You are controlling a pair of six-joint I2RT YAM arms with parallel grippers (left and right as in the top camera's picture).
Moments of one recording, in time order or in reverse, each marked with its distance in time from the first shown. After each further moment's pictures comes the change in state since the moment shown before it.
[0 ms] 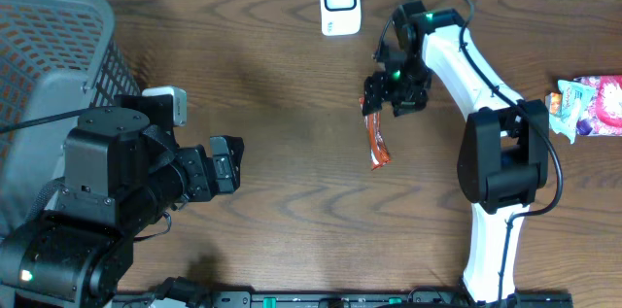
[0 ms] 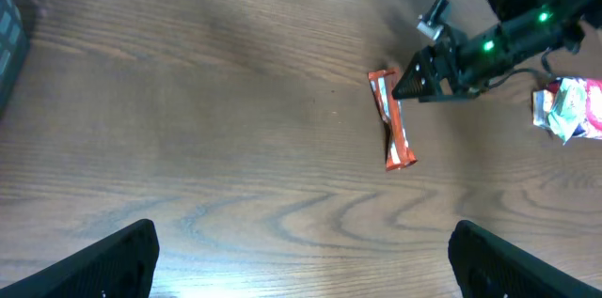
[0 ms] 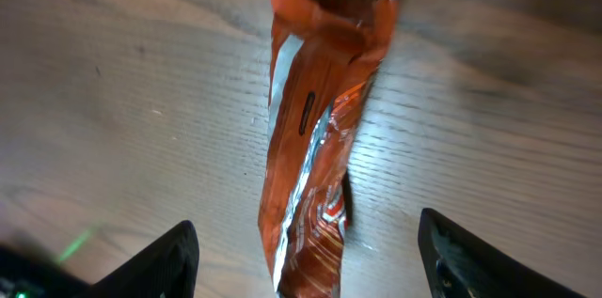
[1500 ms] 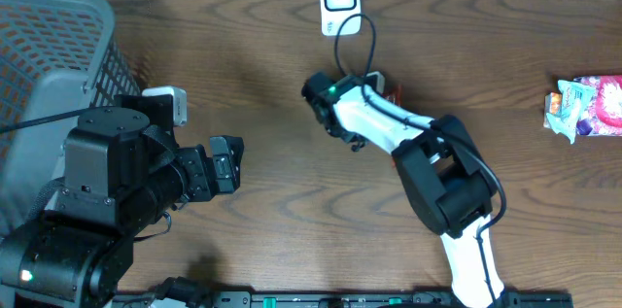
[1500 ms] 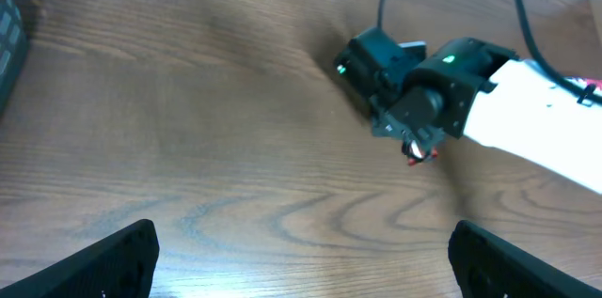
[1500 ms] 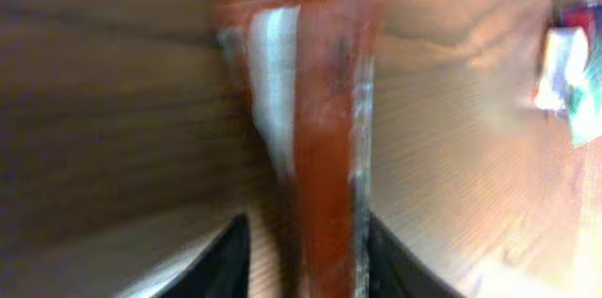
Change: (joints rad) left arm 0.000 0.000 0.000 0.000 0.000 0.000; right arm 0.403 0.001 -0.284 0.219 1.083 0.589
